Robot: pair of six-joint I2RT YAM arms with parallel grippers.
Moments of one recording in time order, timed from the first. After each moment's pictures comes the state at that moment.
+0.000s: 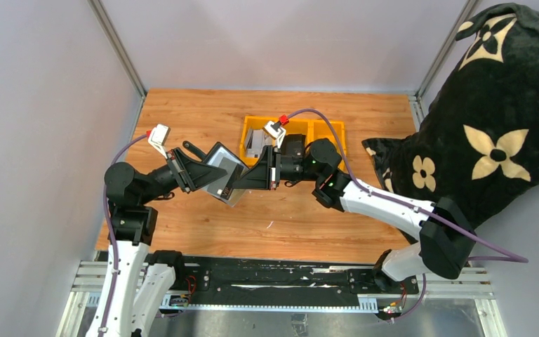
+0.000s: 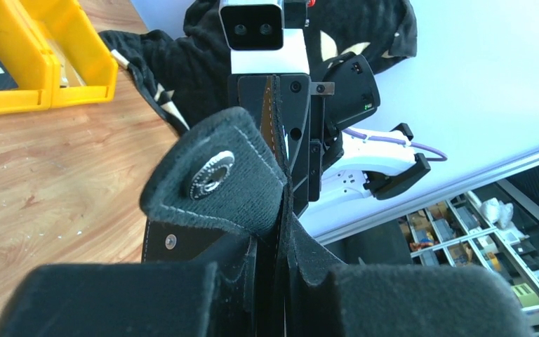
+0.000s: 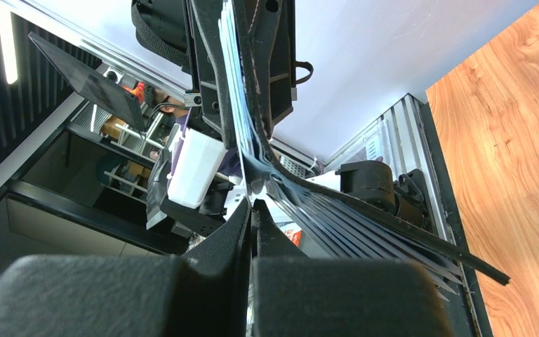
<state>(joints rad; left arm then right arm) -0.04 0.60 0.73 0.04 1.01 -1.12 0.89 1.40 0.95 0.69 -0.73 1.14</state>
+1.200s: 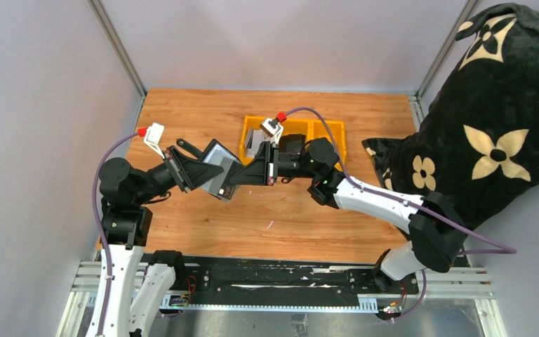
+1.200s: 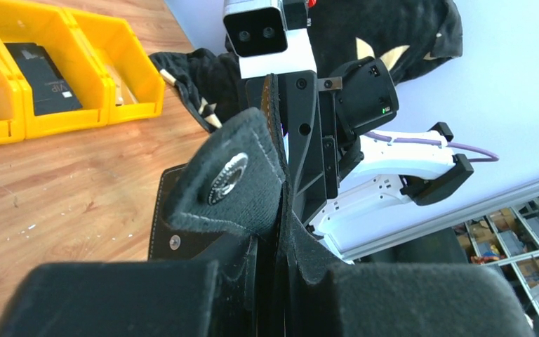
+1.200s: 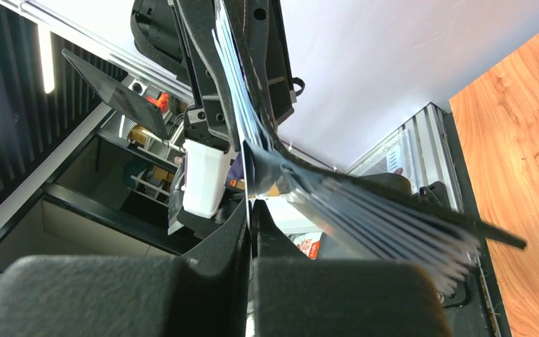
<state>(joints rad) -0.04 0.60 0.85 -0.18 0.94 -0.90 0.88 1.47 0.98 0.82 -0.74 1.25</state>
